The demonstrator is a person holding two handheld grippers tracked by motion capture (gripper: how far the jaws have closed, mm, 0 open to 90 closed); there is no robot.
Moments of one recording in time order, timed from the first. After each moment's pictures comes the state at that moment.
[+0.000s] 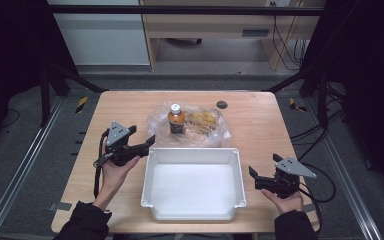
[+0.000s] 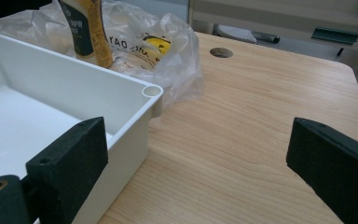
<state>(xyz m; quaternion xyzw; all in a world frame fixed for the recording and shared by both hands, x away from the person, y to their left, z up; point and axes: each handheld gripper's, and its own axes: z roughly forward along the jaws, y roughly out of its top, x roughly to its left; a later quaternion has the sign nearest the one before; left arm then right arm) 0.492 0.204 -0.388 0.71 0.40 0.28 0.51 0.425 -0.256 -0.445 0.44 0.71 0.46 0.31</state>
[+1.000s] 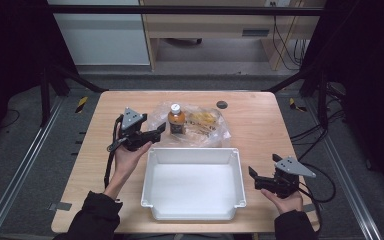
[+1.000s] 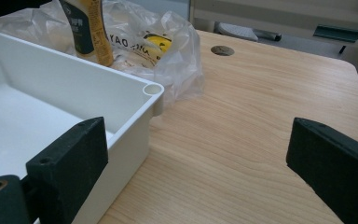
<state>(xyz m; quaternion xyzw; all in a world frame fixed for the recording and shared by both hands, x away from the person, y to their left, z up) 0.529 0.174 -0.375 0.71 0.40 0.28 0.51 0.425 -0.256 -0.446 0.44 0.71 0.46 0.31</state>
